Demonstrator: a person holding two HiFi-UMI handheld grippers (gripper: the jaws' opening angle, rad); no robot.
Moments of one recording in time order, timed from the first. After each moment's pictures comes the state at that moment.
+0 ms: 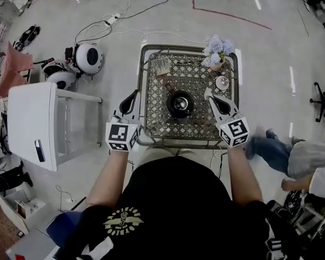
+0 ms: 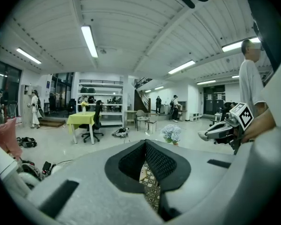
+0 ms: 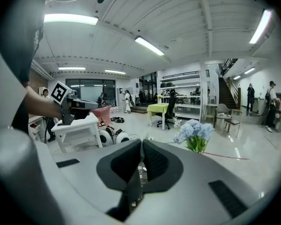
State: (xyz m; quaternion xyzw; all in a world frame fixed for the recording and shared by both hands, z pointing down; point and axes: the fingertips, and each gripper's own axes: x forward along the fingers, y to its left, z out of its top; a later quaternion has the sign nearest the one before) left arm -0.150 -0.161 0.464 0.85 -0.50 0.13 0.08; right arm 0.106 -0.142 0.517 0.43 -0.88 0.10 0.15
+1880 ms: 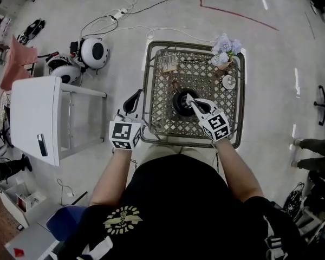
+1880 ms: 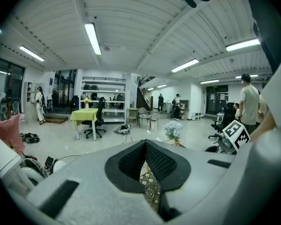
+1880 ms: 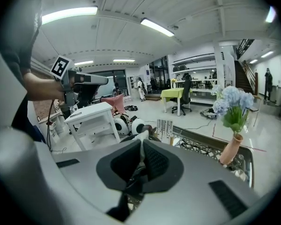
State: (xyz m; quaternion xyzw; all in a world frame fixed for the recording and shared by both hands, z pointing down) left arm -0.166 -0.154 0.476 0.84 -0.51 0.13 0.09; right arm 0.018 -0.130 0.609 0.34 -0.91 0.15 0.21
